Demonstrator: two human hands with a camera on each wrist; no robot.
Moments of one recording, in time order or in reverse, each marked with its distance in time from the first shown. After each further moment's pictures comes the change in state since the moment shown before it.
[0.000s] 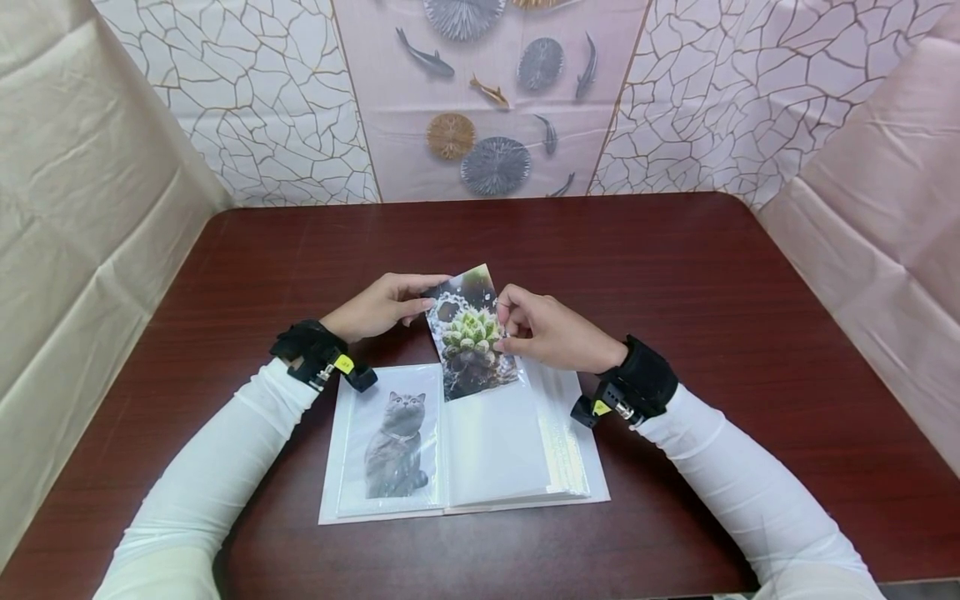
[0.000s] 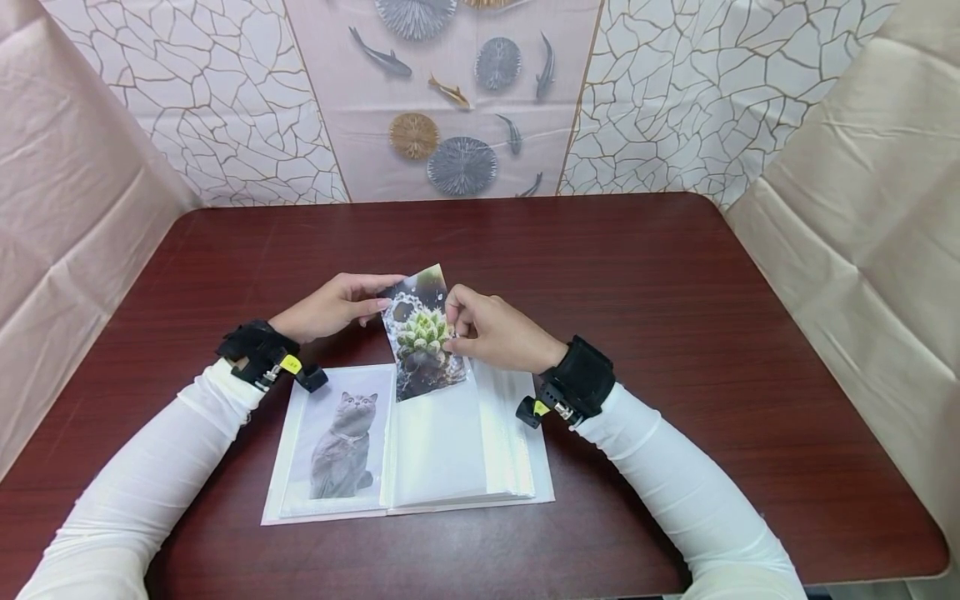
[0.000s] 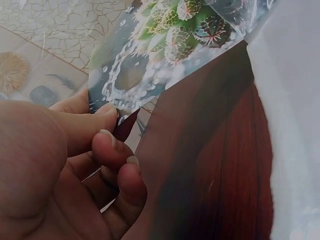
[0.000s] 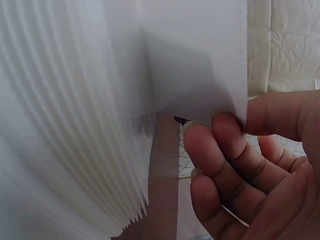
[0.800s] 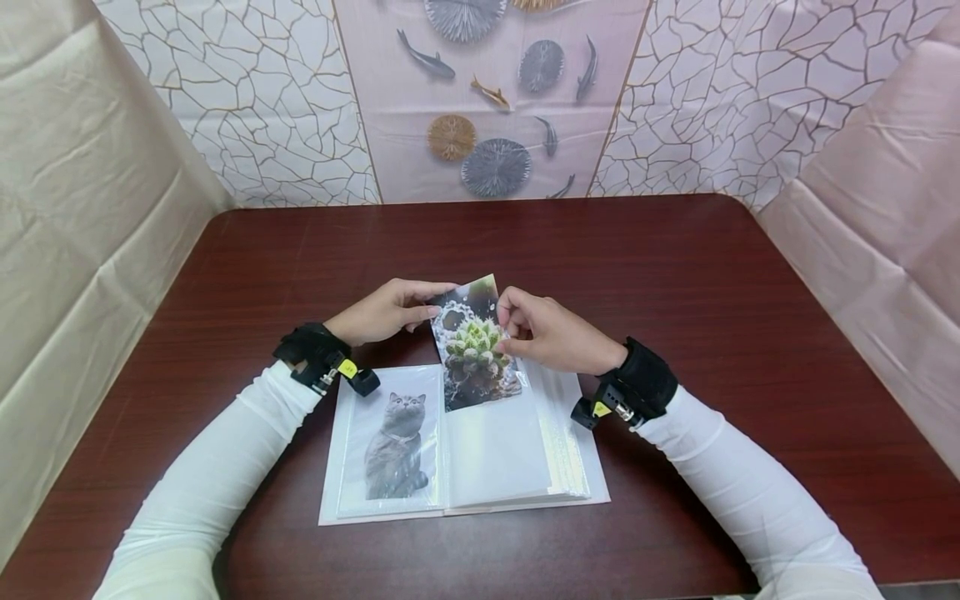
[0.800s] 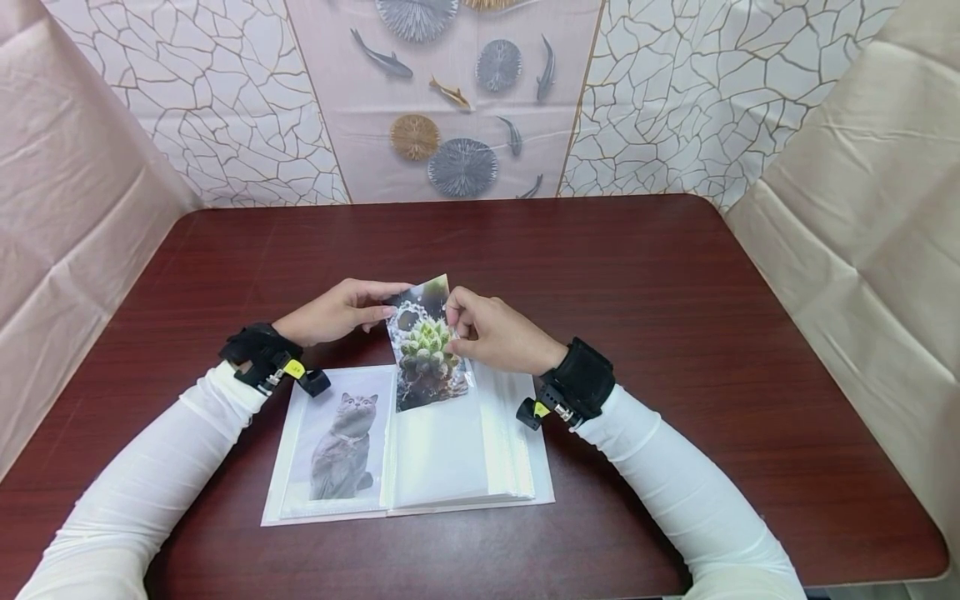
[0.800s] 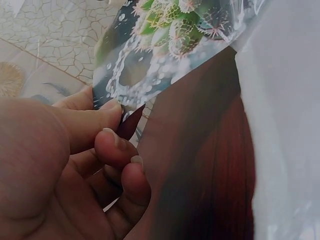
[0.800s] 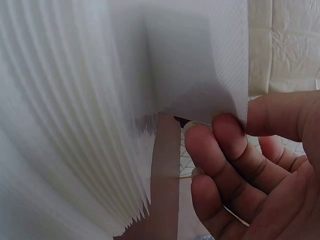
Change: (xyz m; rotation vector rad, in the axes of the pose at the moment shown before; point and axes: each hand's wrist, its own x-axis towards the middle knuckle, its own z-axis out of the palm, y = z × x) left_hand 0.000 0.002 0.005 0.042 -0.049 0.027; right_hand 0.000 0.002 0.001 0.023 -0.017 0.029
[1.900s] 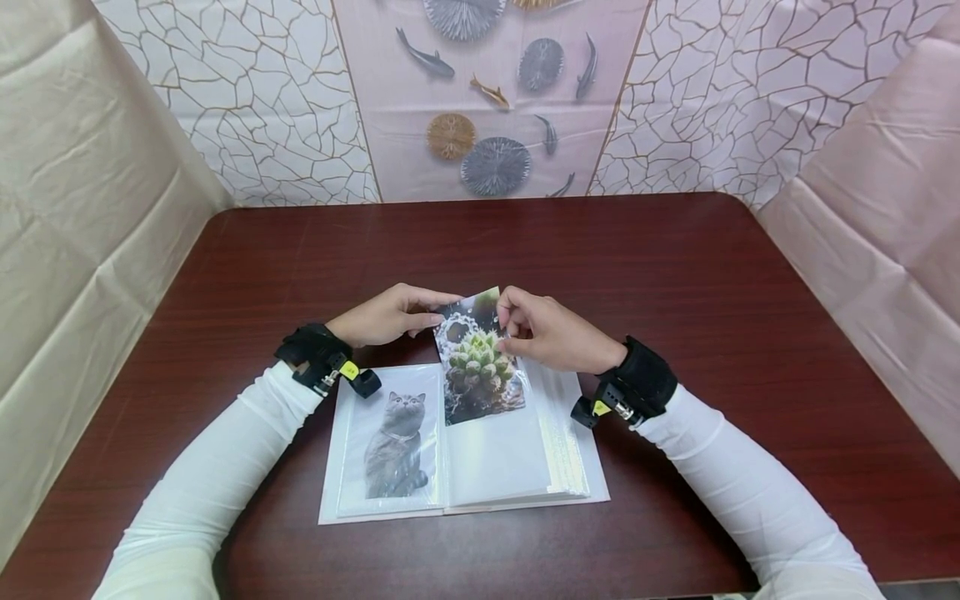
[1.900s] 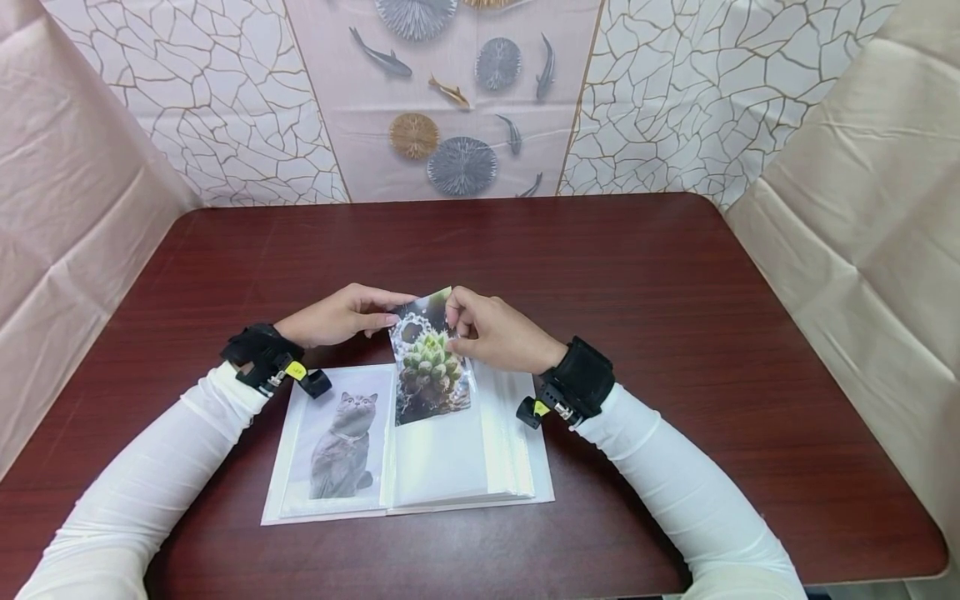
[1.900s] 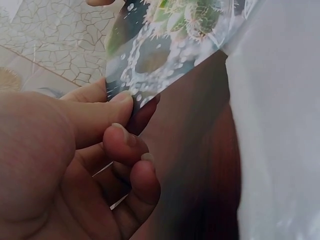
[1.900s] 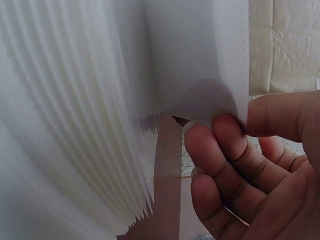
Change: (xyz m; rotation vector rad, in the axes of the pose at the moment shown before) left_hand 0.001 0.003 0.003 0.028 -0.093 0.034; right_hand 0.000 0.000 0.000 0.000 -0.004 0.002
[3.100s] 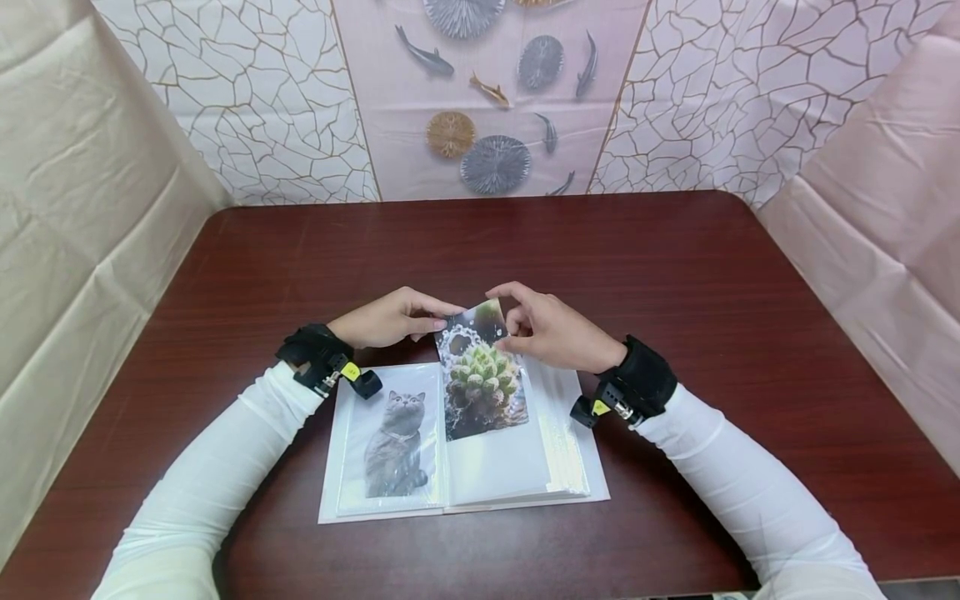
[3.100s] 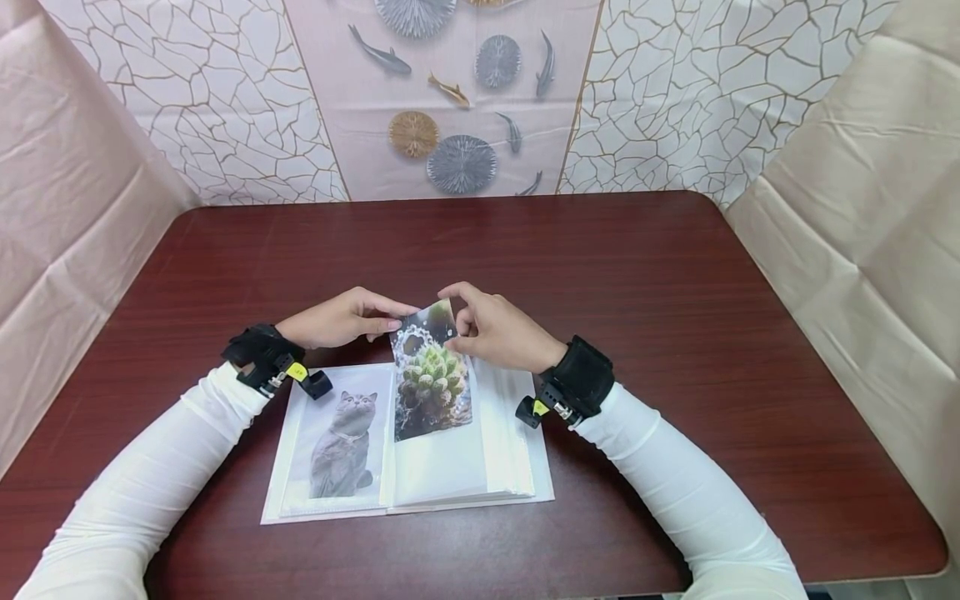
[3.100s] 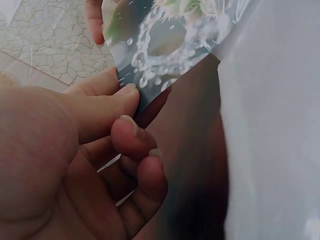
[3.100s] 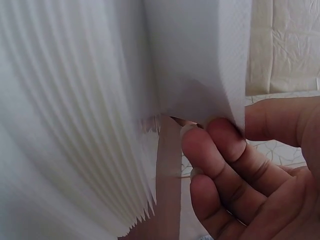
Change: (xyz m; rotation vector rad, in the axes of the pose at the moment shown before) left_hand -0.001 0.002 0.004 -0.005 -0.062 0.020; right_hand -0.001 -0.002 0.000 -0.039 0.025 0.031
